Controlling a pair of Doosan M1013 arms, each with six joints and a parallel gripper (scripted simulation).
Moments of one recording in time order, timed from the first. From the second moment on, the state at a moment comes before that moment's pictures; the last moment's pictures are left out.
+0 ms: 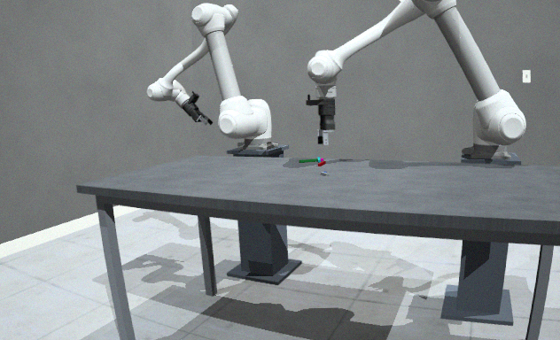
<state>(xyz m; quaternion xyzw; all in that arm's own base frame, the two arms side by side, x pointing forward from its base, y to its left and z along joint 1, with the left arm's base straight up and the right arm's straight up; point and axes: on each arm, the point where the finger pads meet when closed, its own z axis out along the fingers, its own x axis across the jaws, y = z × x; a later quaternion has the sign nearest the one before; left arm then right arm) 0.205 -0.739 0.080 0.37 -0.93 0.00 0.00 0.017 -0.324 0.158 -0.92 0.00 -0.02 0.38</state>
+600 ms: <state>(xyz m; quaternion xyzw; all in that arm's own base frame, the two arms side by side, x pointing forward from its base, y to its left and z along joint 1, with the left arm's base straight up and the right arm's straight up) 0.240 -0.737 0.080 0.41 -0.91 0.00 0.00 0.017 -0.324 0.158 -0.92 0.00 -0.02 0.38</state>
